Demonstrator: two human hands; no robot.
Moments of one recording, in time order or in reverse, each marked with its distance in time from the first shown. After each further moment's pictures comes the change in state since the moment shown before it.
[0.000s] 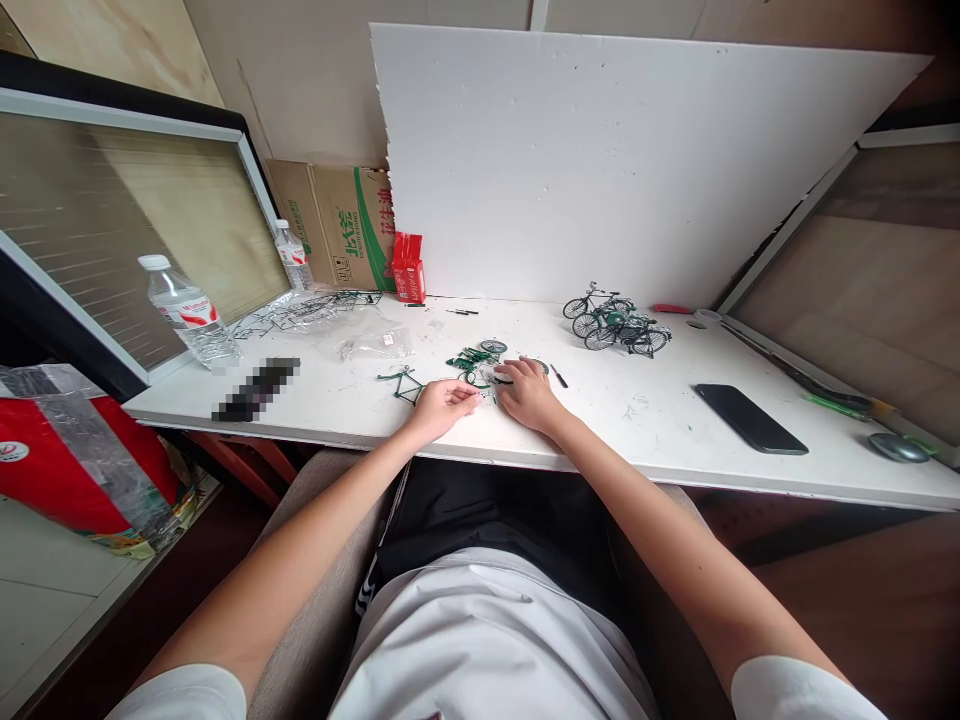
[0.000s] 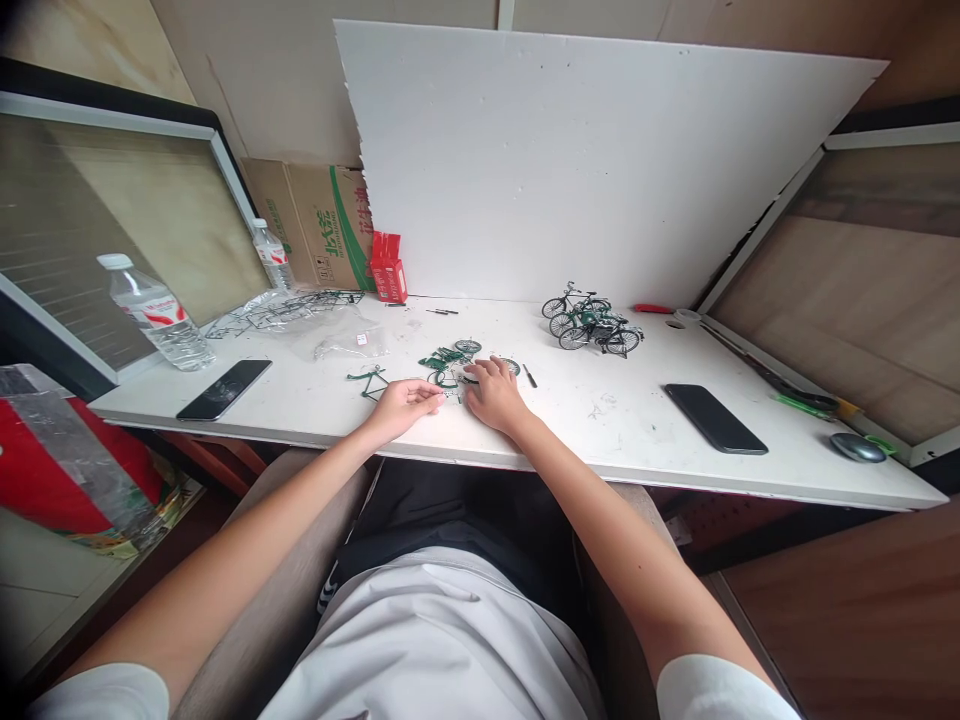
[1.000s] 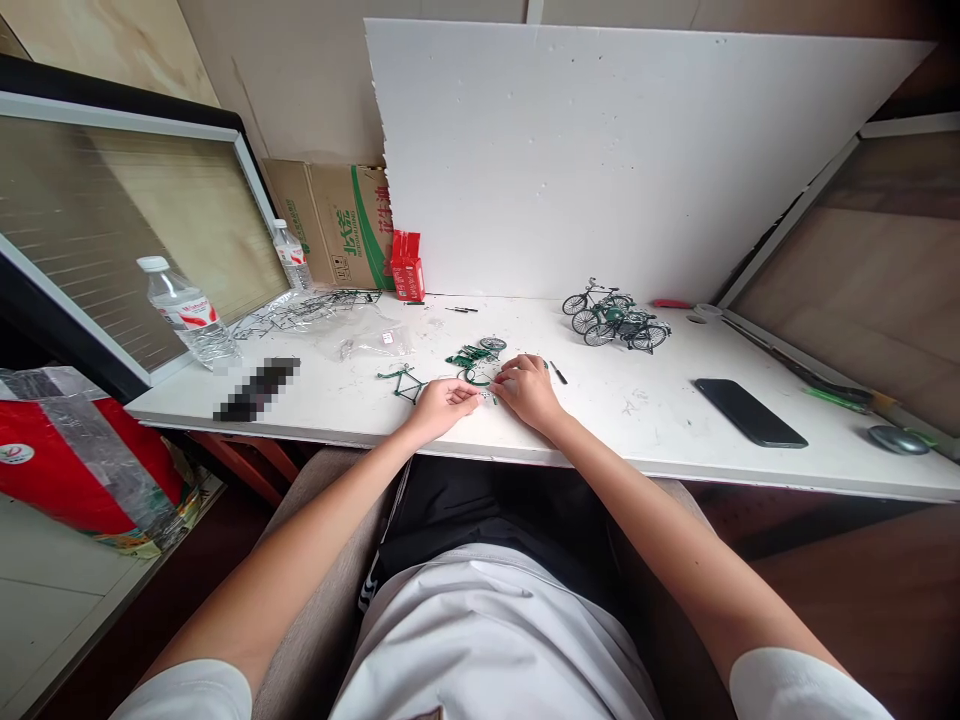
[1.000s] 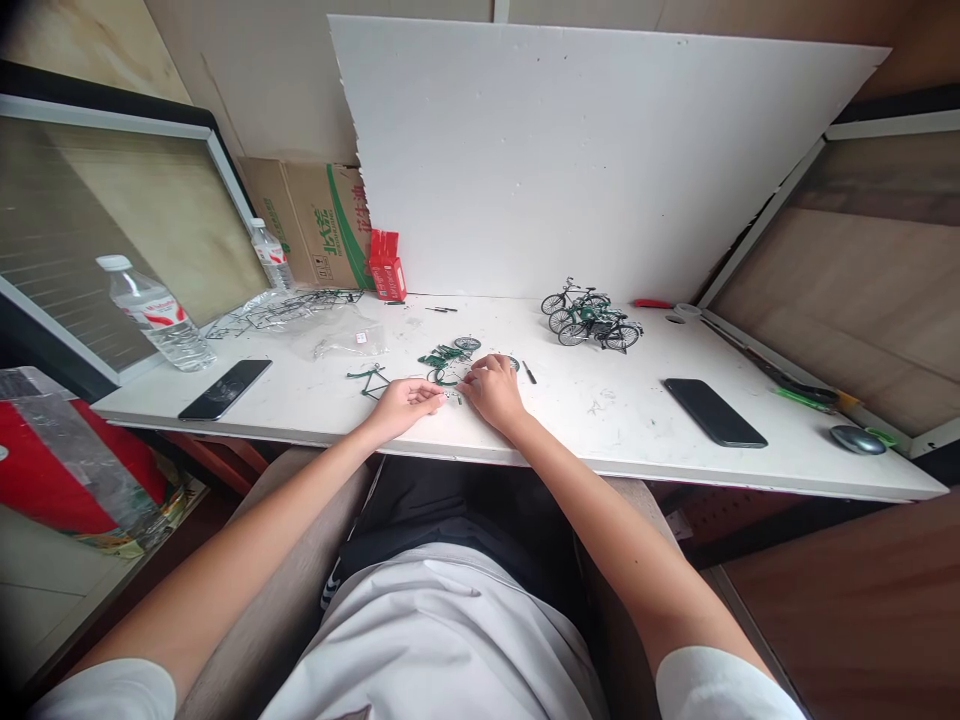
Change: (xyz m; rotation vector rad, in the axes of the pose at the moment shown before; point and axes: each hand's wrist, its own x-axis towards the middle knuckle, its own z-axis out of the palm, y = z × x) left_hand -0.002 0.000 0.001 0.047 -0.015 0.003; right_hand 0.003 -0.012 -0.003 0.019 0.065 0.073
